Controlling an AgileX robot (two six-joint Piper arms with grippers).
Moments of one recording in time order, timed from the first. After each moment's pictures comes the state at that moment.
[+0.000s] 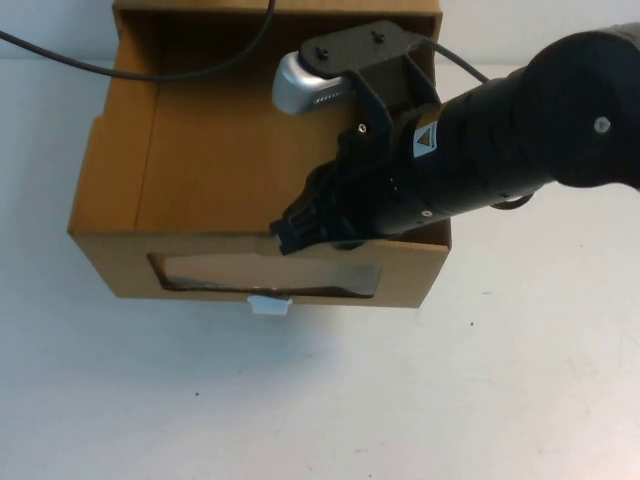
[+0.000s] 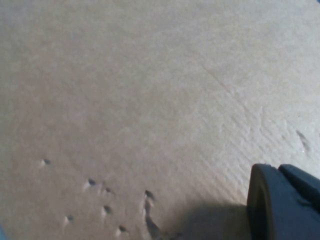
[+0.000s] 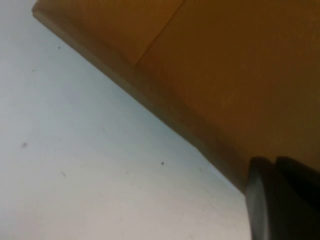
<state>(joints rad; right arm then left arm) 0.76 1.54 -1.45 0.22 0.76 -0.10 -0.13 2.00 -2.15 -0.77 1.06 0.62</state>
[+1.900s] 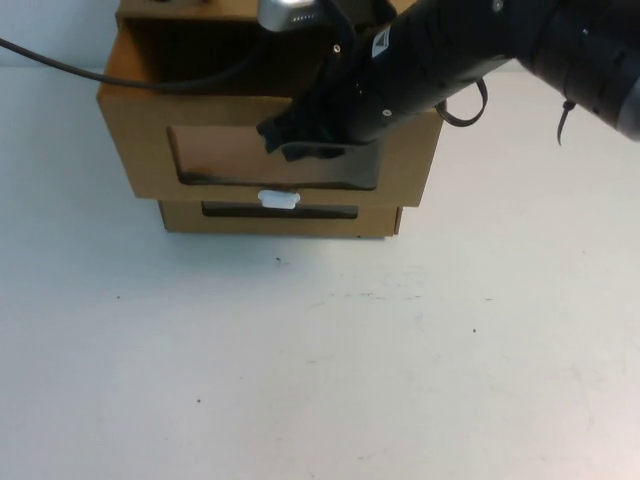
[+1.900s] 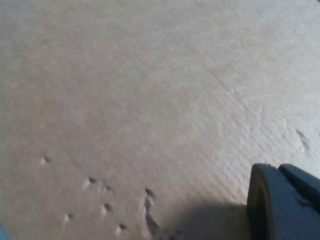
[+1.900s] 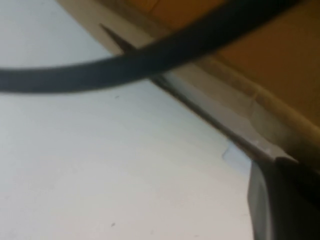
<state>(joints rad) 0.63 1.85 -1.88 0.23 0.93 -0.15 -0.13 2.00 -2.15 -0.77 1.06 0.62</state>
